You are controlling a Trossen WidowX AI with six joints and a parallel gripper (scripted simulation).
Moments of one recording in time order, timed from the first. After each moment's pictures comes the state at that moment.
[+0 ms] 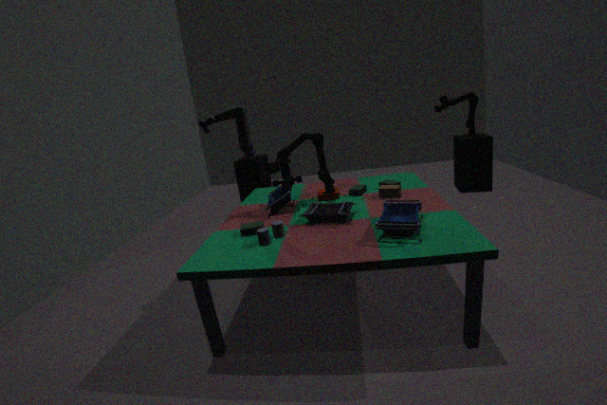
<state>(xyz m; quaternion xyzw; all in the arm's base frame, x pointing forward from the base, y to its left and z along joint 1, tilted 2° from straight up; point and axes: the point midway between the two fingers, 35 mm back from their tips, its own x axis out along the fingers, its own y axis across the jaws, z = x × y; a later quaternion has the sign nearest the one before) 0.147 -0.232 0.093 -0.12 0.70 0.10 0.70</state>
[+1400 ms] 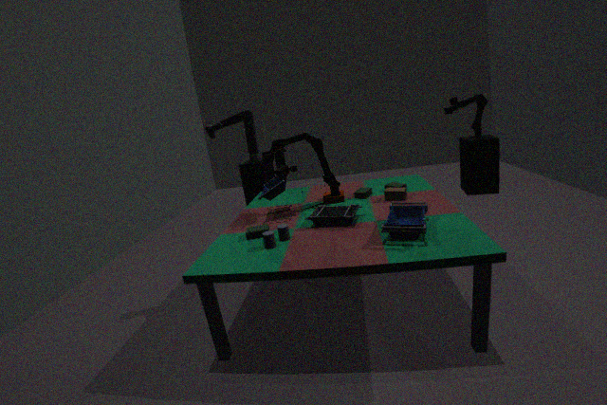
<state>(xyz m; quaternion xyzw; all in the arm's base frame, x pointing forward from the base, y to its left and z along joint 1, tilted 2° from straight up) 0.173 -0.271 0.194 -0.12 0.70 0.09 0.70</state>
